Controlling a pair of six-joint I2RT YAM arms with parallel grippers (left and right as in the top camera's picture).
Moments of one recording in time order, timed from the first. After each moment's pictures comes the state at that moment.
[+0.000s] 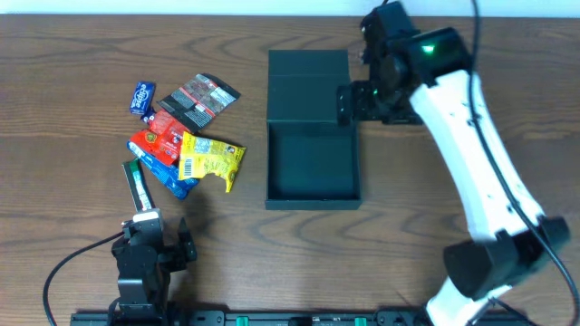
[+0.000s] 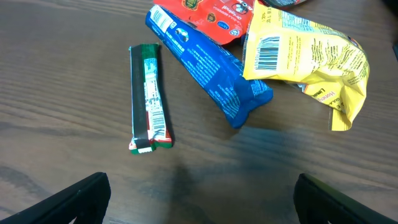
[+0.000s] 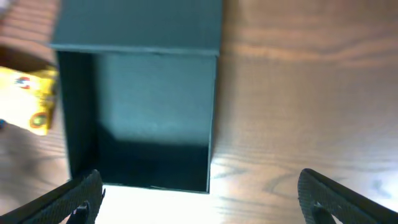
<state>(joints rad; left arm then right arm) -0.03 0.01 0.17 -0.76 -0.16 -0.11 0.36 1.83 2.01 -1.48 0.00 0.33</state>
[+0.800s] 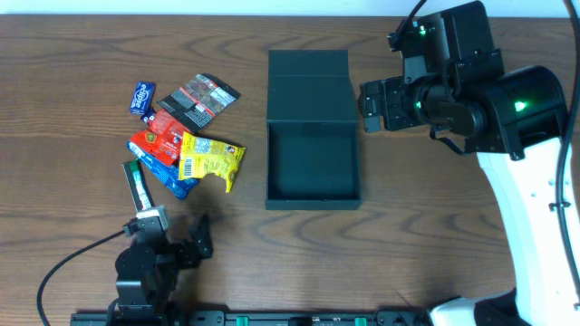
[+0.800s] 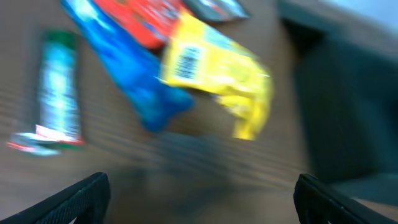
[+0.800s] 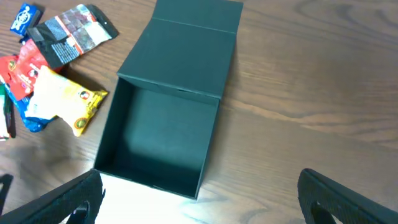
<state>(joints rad) -0.03 0.01 0.17 -0.70 0.17 -0.41 0.36 1.58 2.03 -1.43 0.00 0.16</state>
